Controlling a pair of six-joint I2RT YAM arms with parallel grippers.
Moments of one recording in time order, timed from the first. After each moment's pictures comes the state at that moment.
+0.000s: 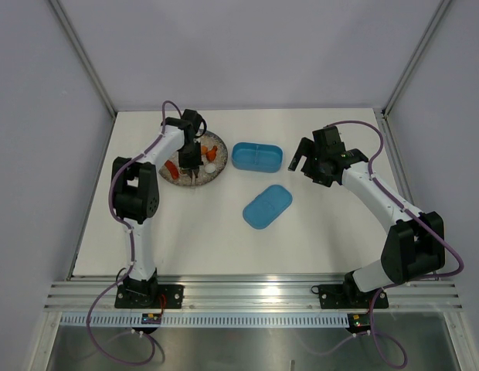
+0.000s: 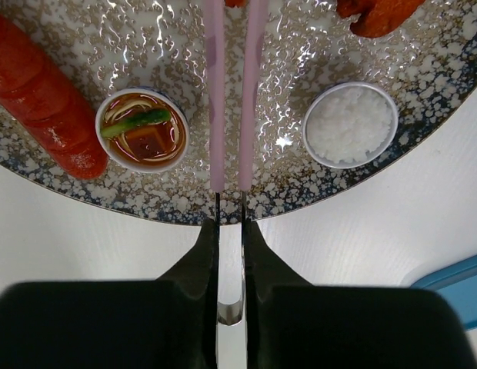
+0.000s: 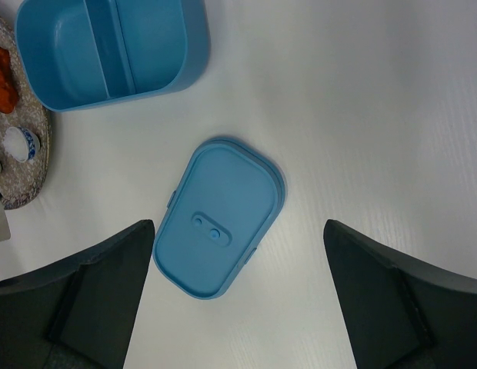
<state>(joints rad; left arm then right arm) -0.26 2.09 1.75 -1.01 -0.03 -0.36 0.33 1.48 1.18 -0.59 0.06 0.70</state>
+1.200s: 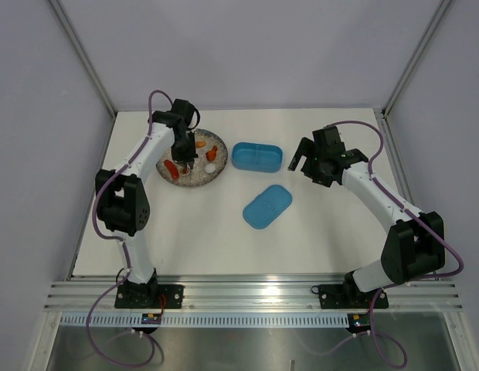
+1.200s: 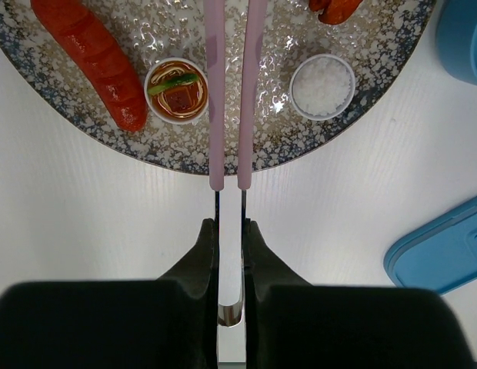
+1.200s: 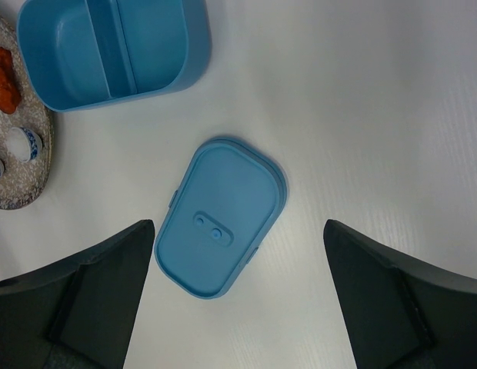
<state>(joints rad) -0.26 1.93 1.75 -1.05 -0.06 -0.36 0.33 1.48 1.18 -0.59 0.06 0.71</state>
